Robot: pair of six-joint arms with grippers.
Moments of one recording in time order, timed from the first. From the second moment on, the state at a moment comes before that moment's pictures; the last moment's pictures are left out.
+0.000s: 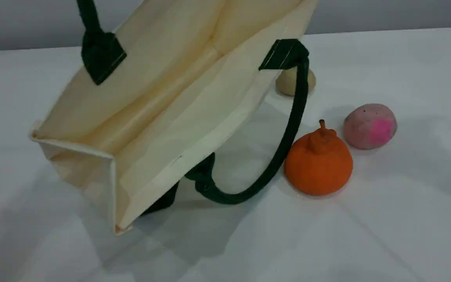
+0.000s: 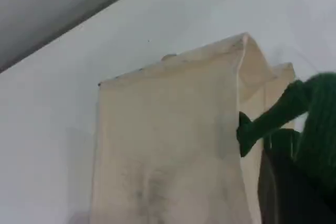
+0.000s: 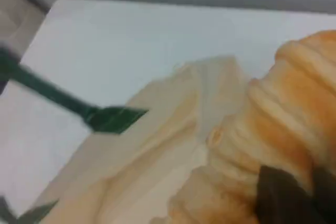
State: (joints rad) left arm -0.30 1.56 -1.62 -0.50 1.01 0.51; right arm 0.10 1.46 -1.17 0.94 0.81 -0.68
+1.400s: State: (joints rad) left arm -0.30 1.57 -1.63 -0.55 1.04 0.57; right arm 0.32 1.41 -1.11 0.91 0.97 -0.65
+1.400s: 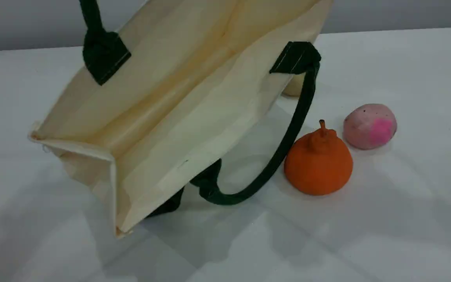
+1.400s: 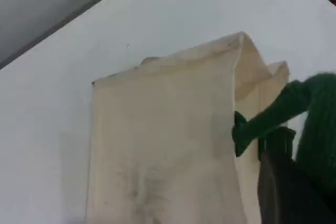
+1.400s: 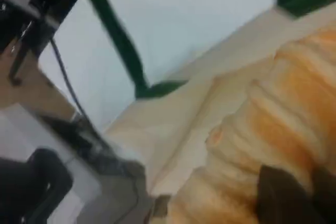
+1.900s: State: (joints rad) left arm -0.30 1.56 -1.63 -0.56 1.03 0.54; right arm 0.43 1.44 -0.93 1.13 0.68 -0.77
